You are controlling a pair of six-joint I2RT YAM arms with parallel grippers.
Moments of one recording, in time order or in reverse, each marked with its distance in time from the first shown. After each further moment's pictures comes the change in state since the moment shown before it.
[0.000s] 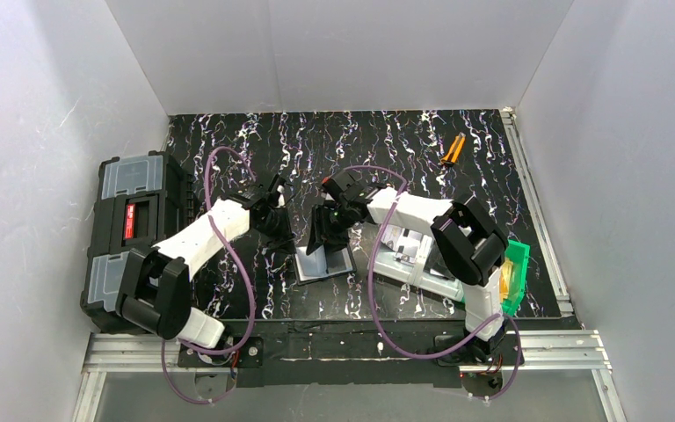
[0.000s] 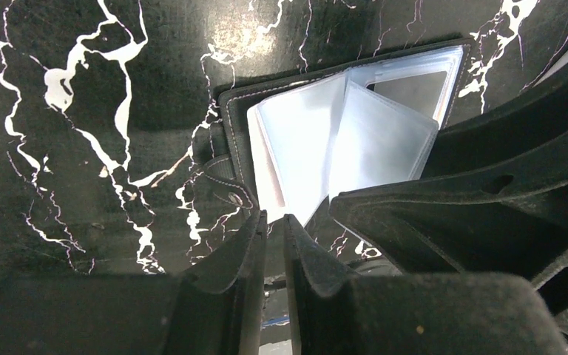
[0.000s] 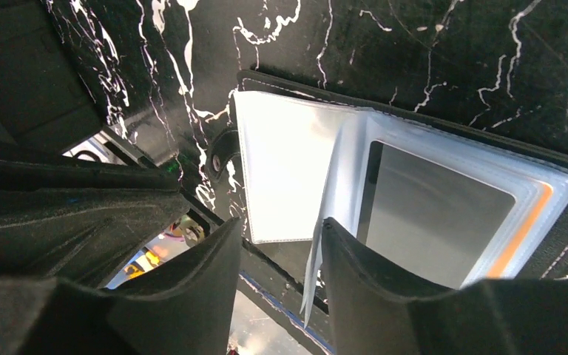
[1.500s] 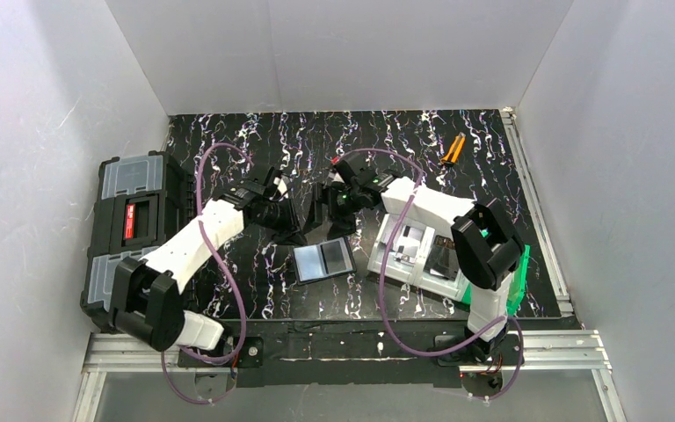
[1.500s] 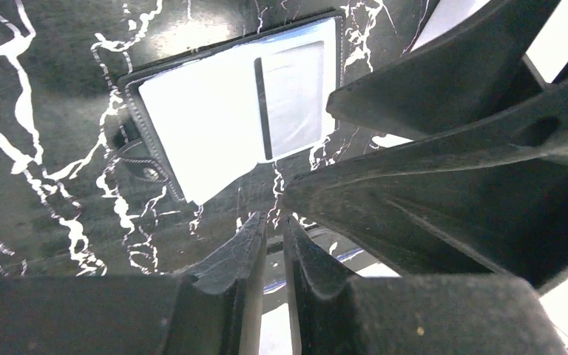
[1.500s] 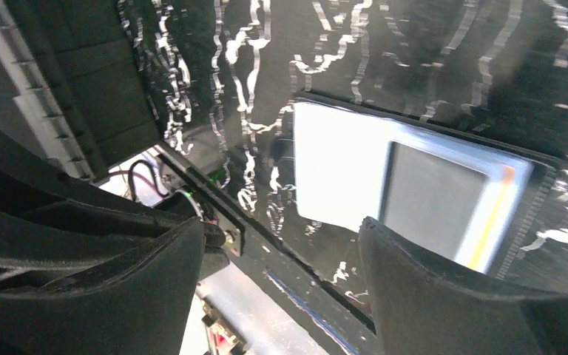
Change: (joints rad) left arm 0.000 -0.094 0.057 -0.016 0.140 -0.025; right arm -0.053 -0.068 0.061 -0.009 -0.024 0.015
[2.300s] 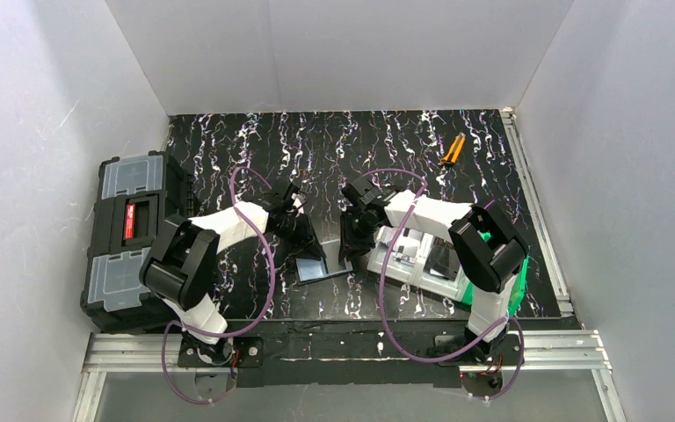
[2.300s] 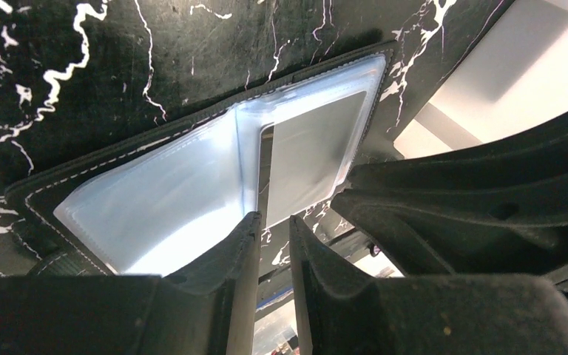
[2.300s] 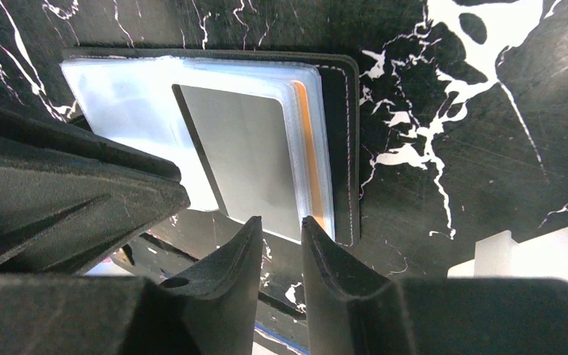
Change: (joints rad) left arm -0.034 0.286 -0.137 0.336 0.173 -0.141; right arm -0.007 -0.047 -0.208 -0.107 0.184 -0.088
